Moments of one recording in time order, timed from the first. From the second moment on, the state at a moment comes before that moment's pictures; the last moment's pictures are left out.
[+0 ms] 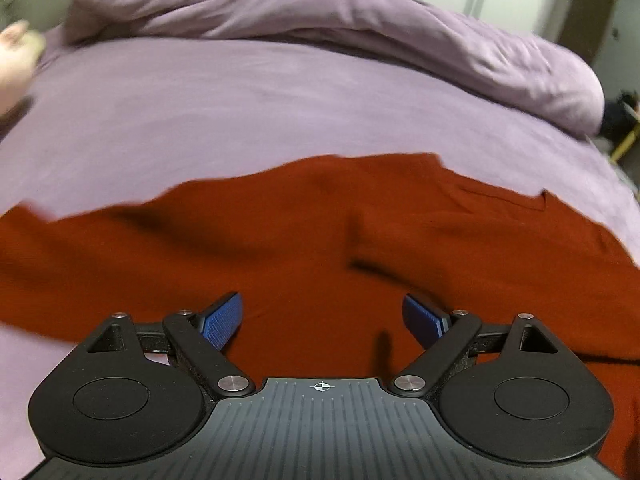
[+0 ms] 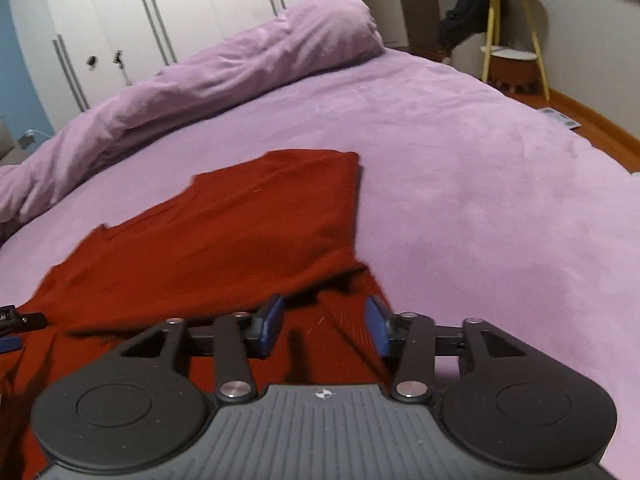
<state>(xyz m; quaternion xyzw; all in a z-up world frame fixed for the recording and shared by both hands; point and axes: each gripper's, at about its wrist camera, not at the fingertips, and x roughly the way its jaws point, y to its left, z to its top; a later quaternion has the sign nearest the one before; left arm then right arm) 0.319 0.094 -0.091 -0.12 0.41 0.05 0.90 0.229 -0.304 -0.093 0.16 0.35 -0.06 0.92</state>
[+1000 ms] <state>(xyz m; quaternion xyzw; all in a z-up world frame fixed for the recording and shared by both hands) 0.203 0.406 -0.130 -0.46 0.19 0.22 0.84 0.167 -0.257 -0.096 0.22 0.39 0.02 0.89</state>
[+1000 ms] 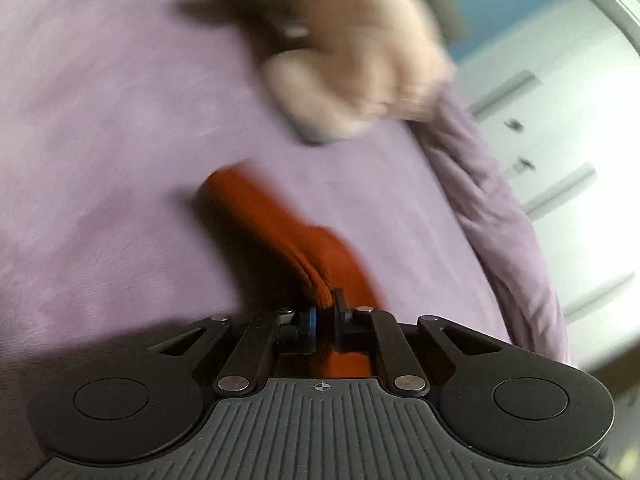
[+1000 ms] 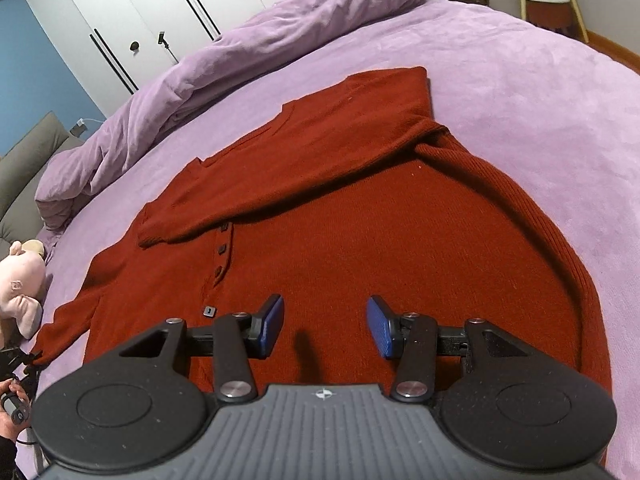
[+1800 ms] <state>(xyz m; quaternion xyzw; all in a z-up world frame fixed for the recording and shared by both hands) 0.267 0.091 -0.083 -0.18 0.32 -0.02 0.93 0.215 -0.251 -0.077 0.21 0.36 0.11 0.90</state>
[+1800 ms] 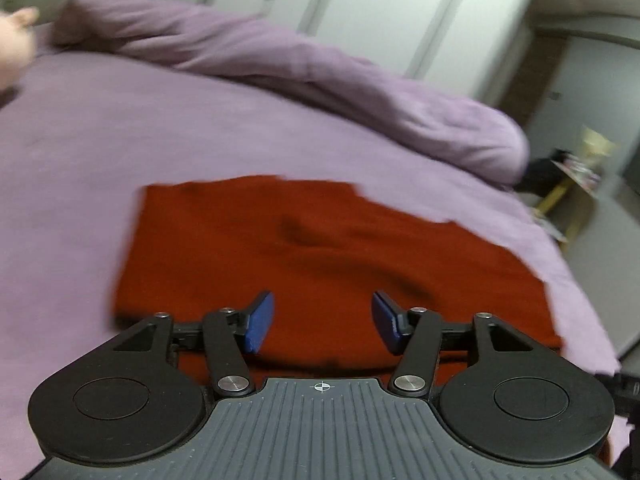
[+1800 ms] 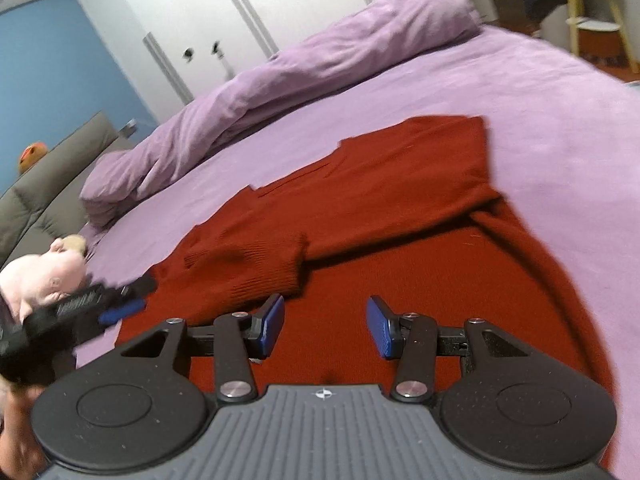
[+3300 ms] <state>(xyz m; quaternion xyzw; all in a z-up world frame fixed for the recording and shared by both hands) 0.288 0.078 -0.109 -0.10 0.34 0.01 0.94 0.301 -0.266 0.030 0.11 0.09 0.05 0.99</state>
